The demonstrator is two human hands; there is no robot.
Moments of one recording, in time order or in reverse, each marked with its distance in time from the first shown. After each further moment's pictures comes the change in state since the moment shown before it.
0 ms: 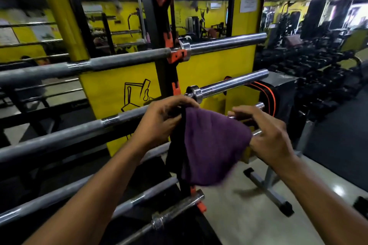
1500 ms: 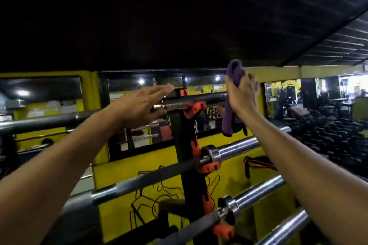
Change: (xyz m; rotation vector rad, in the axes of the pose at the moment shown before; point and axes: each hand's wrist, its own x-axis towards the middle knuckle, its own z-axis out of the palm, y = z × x) left_hand 0.232 0.068 -0.257 1.395 -0.092 0.204; right_hand 0.402 0.042 0.042 -0.068 0.458 0.315
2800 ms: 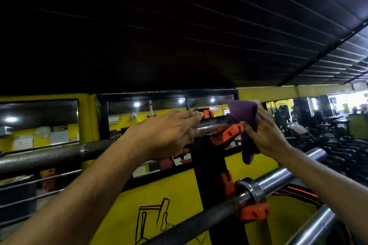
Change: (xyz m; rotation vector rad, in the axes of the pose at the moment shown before) left_hand 0.017 -0.024 0.019 -0.108 -0.093 0.119; right_hand -0.014 0.057 0.054 -0.217 -0.128 -0.482
